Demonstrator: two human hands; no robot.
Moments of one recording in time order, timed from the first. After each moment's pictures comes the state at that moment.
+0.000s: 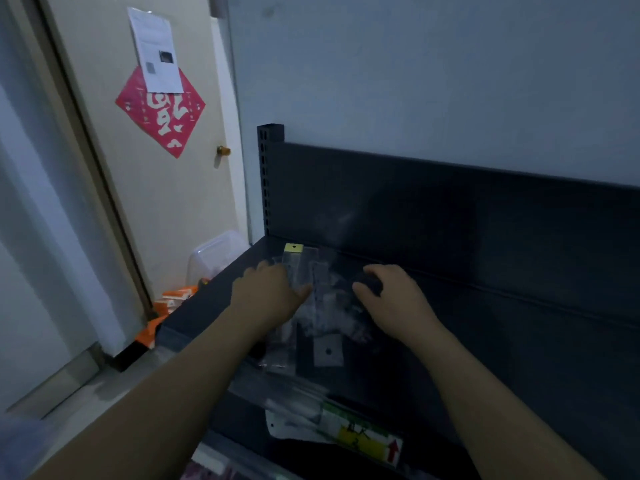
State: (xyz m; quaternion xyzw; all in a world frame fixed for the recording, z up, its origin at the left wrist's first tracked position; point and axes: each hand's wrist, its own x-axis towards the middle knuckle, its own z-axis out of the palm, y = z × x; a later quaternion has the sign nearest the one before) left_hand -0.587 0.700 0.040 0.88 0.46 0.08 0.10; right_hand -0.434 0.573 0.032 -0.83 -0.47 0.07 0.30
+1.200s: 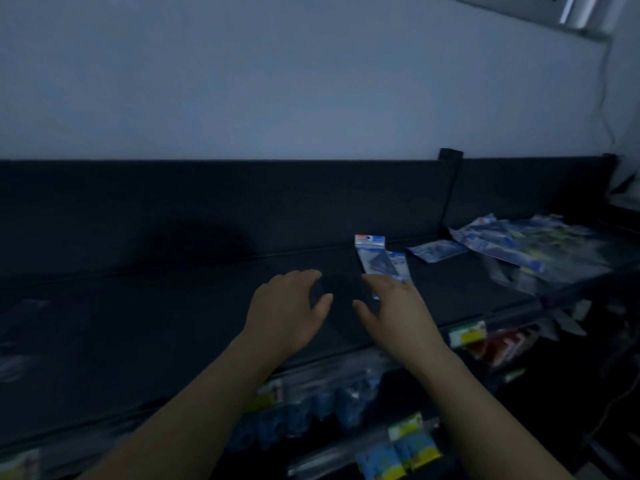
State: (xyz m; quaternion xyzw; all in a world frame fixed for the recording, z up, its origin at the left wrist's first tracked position) left_hand -0.405 0.321 0.056 0.97 -0.02 0.18 0.18; right_hand -0.374 0.152 0.053 -0.95 -0.19 -0.14 0.19
